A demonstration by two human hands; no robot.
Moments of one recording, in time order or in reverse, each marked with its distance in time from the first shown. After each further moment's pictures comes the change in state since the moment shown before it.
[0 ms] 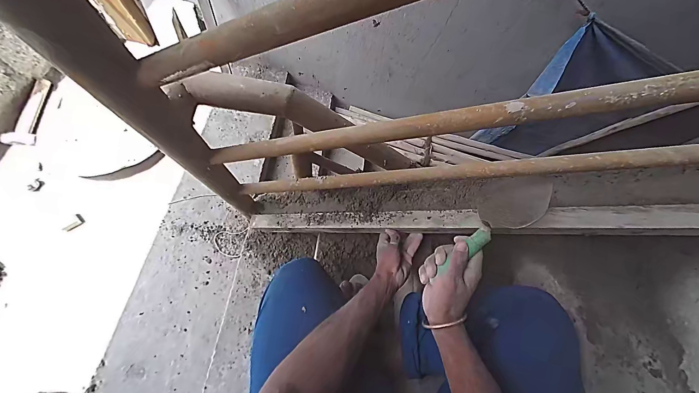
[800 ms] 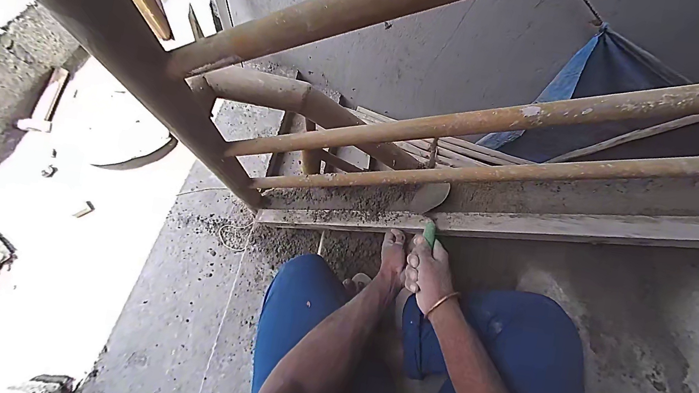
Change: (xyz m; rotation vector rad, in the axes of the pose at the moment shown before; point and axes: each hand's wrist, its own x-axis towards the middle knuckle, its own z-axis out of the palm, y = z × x) left_hand 0.003 -0.003 -0.008 0.220 -0.004 0.059; right_hand 0.004 0.010 0.012 -0.169 -0.113 0.478
